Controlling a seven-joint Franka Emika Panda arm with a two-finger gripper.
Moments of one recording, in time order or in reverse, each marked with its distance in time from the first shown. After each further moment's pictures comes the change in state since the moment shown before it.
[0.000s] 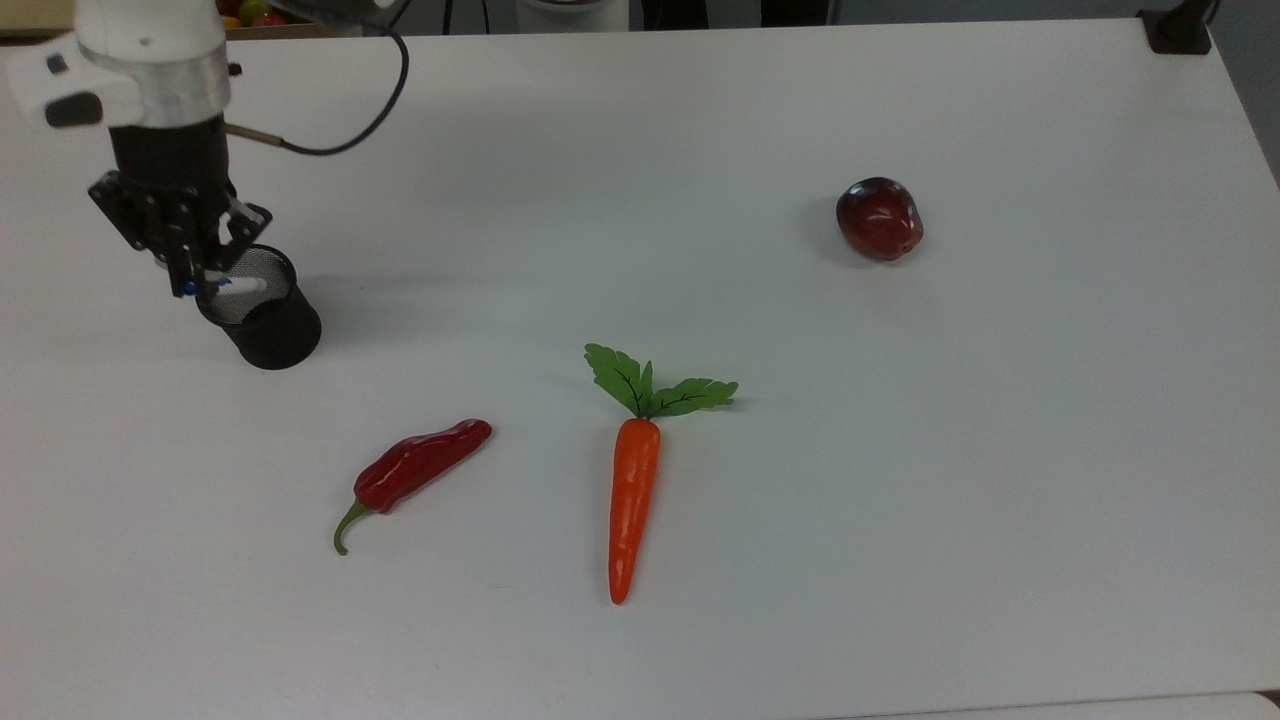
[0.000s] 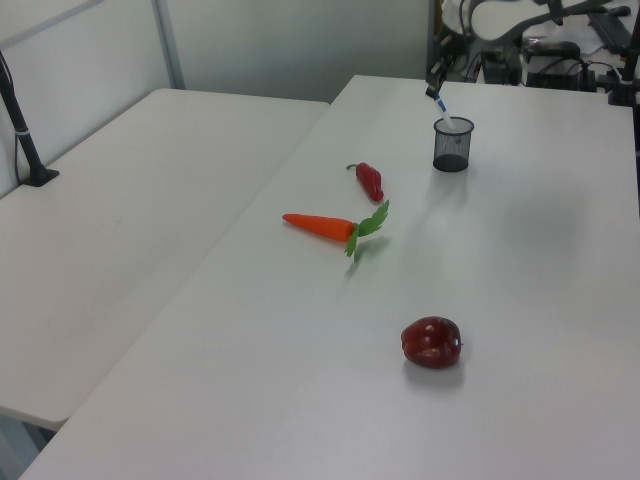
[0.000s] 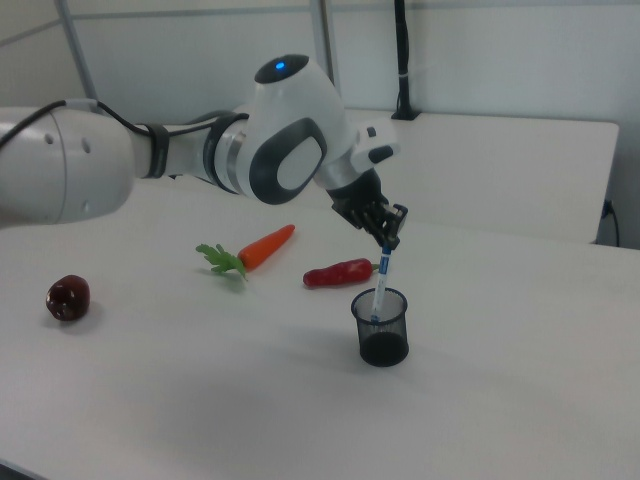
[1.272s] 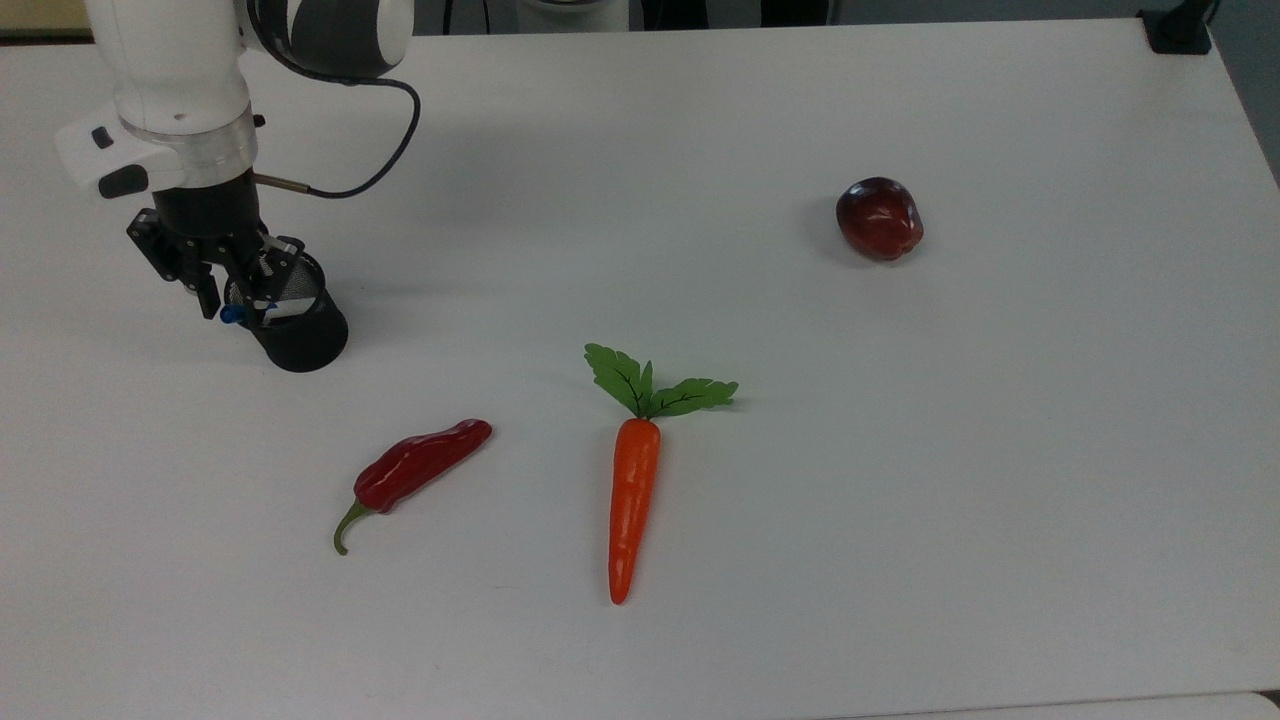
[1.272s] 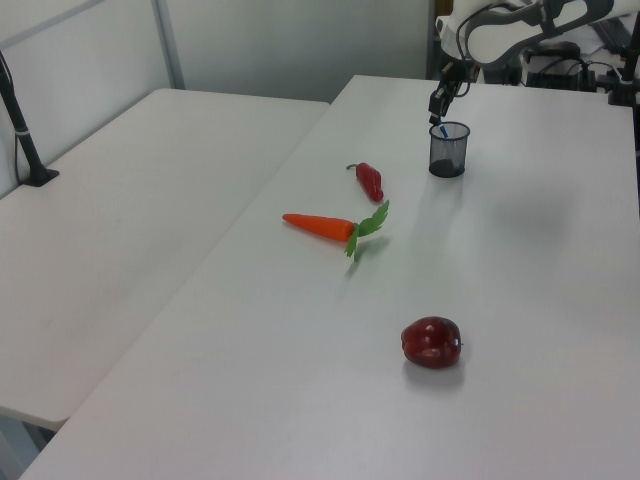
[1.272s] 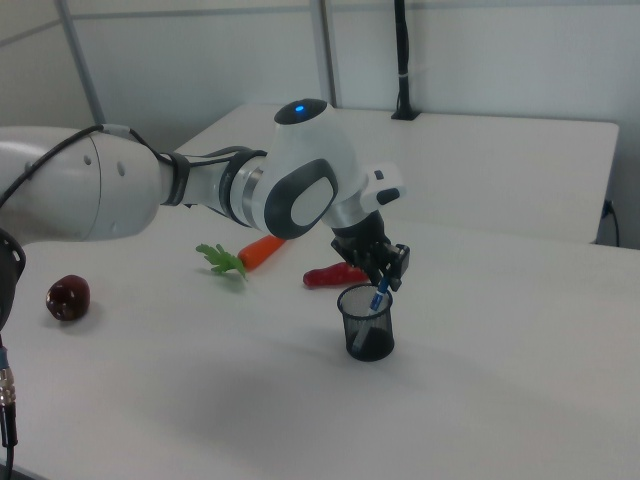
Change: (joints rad) arm 0.001 0.070 -0.002 -0.037 0.000 0.010 -0.050
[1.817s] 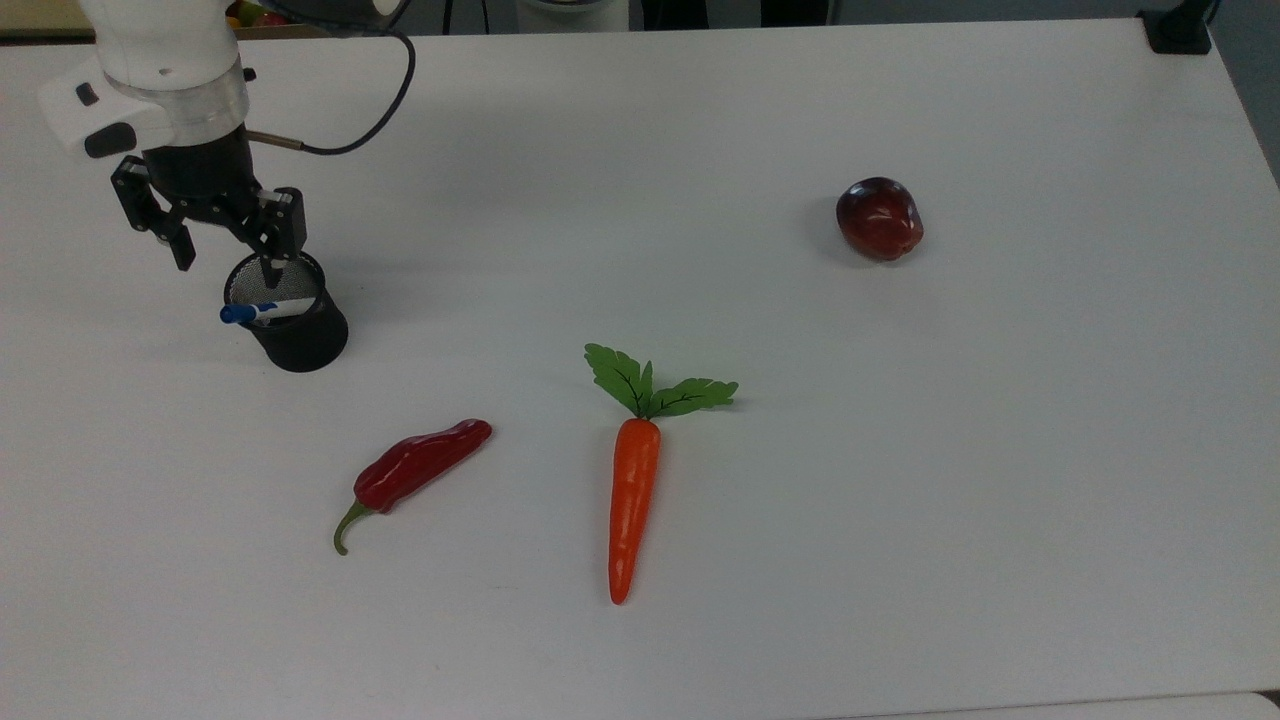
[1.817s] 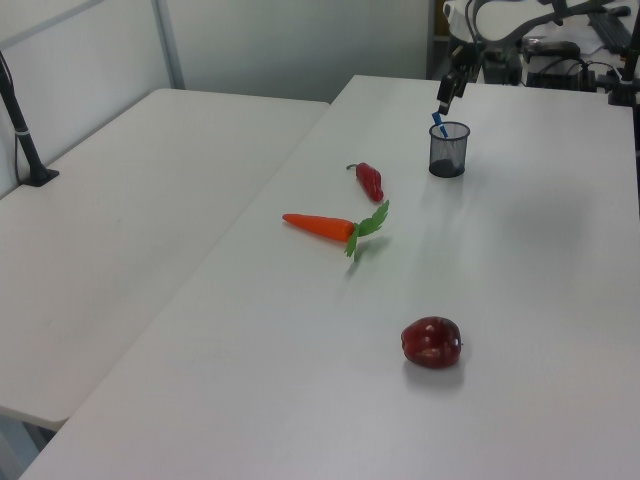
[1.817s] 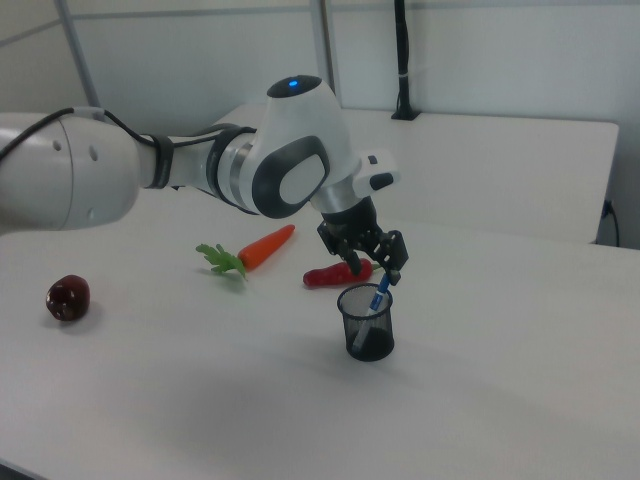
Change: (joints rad) arm -0.001 -0.063 -0.001 -0.001 0.000 -0.118 -0.014
